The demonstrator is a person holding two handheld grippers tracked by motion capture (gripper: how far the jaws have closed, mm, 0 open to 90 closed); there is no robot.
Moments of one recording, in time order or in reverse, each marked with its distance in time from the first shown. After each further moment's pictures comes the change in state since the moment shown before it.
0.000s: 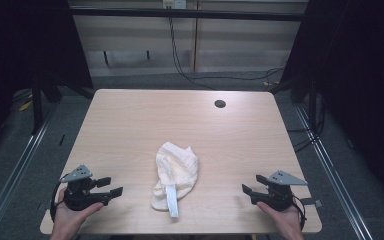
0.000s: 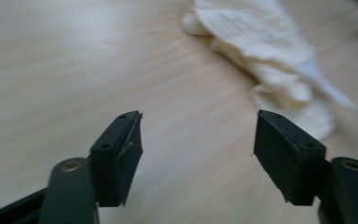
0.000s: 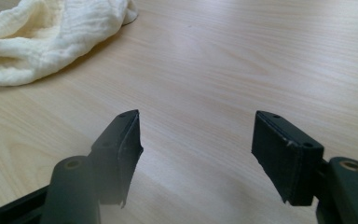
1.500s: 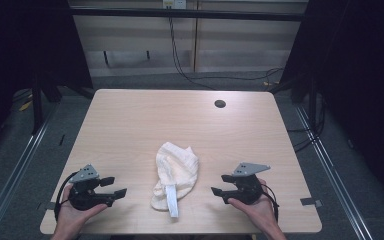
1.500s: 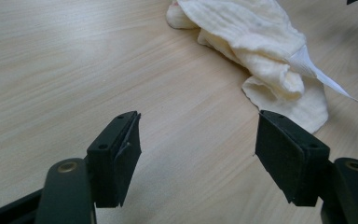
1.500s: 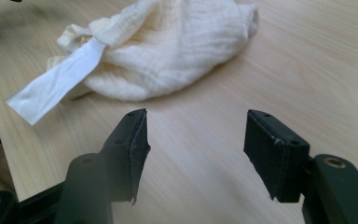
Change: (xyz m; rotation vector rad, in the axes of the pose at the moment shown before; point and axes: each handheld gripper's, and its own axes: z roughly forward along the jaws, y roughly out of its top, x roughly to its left) left arm -0.002 0.001 0.010 0.042 -0.065 0.036; right arm 0.060 0.051 0.040 0.128 0.268 -0.144
